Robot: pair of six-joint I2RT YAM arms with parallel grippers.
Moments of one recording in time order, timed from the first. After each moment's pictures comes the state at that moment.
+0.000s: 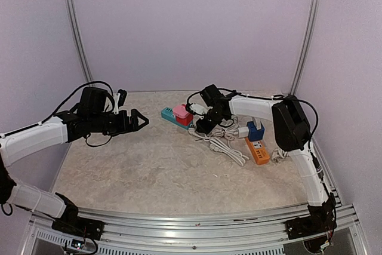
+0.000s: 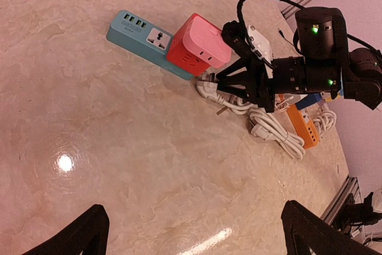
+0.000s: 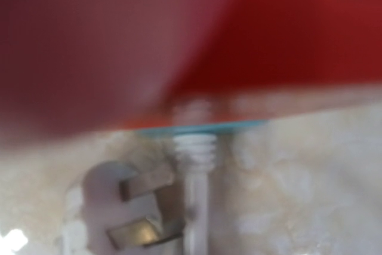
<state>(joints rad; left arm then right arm) -0.45 1.25 0.86 -0.21 0.26 -0.47 0.64 2.44 2.02 -0.57 -0.12 -0.26</state>
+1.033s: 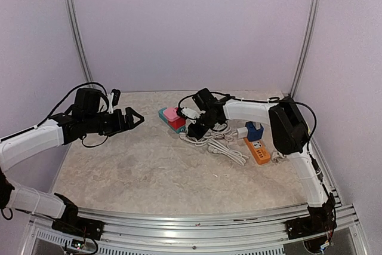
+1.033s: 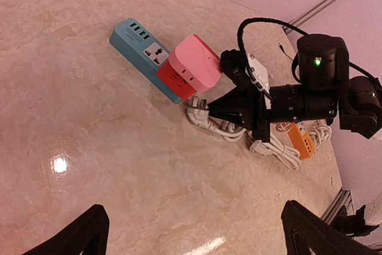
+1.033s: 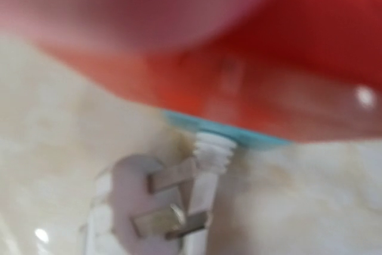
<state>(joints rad) -0.41 1.20 0.83 -0.19 0.26 -0.51 0.71 2.43 1.99 -0.52 -0.20 -0.23</state>
